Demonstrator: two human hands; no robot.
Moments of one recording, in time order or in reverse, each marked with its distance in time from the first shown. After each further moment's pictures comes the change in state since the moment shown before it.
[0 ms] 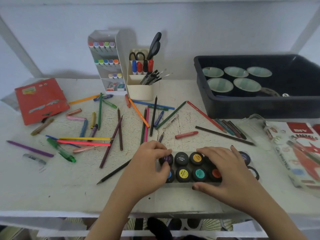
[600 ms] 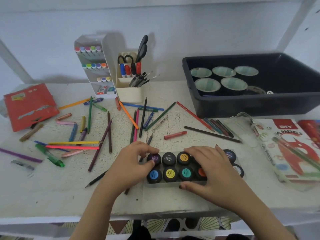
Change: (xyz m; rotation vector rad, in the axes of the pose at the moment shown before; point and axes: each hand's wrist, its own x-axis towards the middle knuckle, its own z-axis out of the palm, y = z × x) left_hand 0.011 0.000 -0.008 -0.135 -0.071 -0.186; right_hand -0.004 0.004 0.002 0.029 0.012 -0.049
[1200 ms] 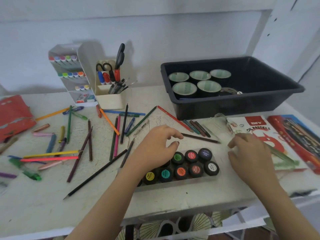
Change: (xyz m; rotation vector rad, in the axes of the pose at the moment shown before) left_hand 0.056 0.072 0.048 0.160 -0.090 0.311; right_hand -0.026 0.074 -0.043 -0.220 0.287 0.628
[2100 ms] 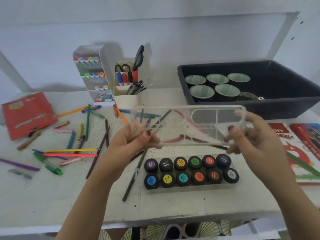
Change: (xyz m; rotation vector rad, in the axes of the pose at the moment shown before) left_hand -0.060 -0.031 -0.063 -0.884 0.253 -0.194; right_hand -0.008 -0.054 -0.037 0.918 0.109 -0.203
